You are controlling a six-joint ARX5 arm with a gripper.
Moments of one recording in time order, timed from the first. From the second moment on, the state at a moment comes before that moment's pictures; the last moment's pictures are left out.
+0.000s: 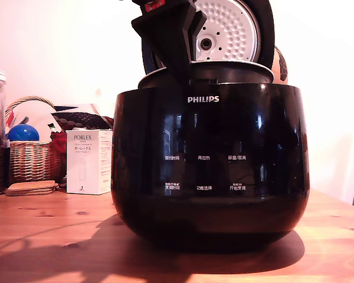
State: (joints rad) arm -0.89 1.81 1.78 -1.21 0.07 1.00
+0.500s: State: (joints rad) arm -0.90 1.81 1.78 -1.18 0.07 1.00
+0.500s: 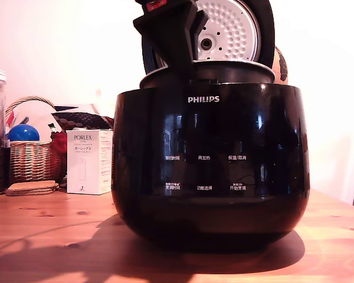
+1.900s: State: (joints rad) arm -0.77 1.77 1.99 -1.35 0.01 0.42
